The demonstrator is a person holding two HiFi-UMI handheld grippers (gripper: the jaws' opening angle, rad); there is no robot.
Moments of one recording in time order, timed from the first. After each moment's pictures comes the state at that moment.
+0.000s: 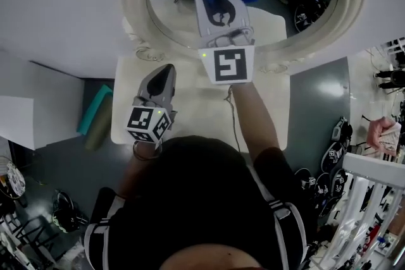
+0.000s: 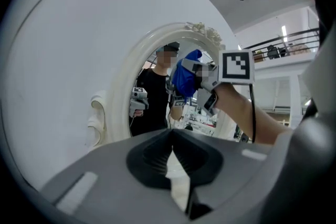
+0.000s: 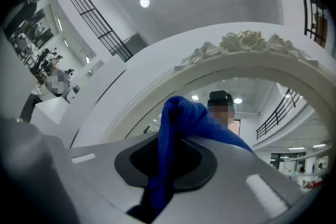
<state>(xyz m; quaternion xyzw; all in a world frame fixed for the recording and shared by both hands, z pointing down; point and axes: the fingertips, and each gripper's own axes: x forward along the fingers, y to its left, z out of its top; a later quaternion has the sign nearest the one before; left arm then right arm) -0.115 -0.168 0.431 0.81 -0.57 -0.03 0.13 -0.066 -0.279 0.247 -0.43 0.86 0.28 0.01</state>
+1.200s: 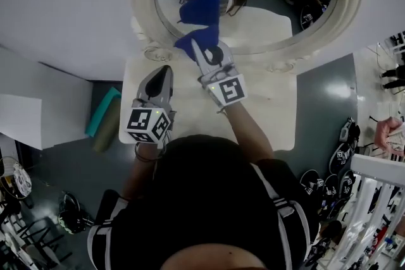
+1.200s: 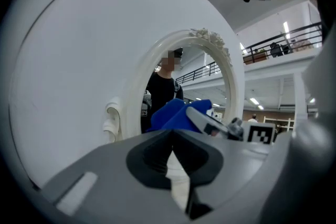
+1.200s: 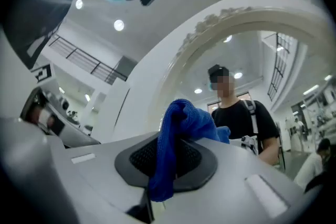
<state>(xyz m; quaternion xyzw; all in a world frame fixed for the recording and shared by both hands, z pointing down) -0.142 -0.154 0.429 0.80 -0.59 -0.03 0.12 -0.075 -0.227 0.388 -0.34 0.92 0.10 0.14</state>
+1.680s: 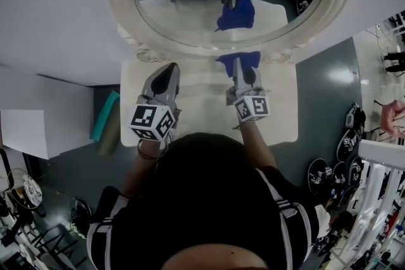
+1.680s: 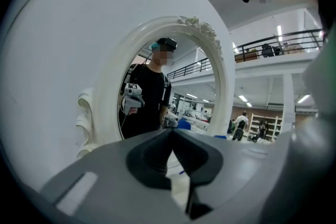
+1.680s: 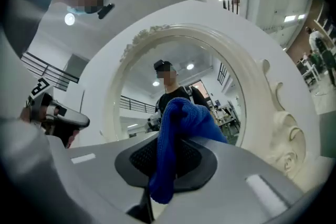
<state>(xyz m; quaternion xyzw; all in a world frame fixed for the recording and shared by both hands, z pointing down) -0.093 -0.168 0.432 0.83 -0.54 -0.01 0.13 0.101 -0.221 0.497 -0.52 0.84 -0.07 0.15</state>
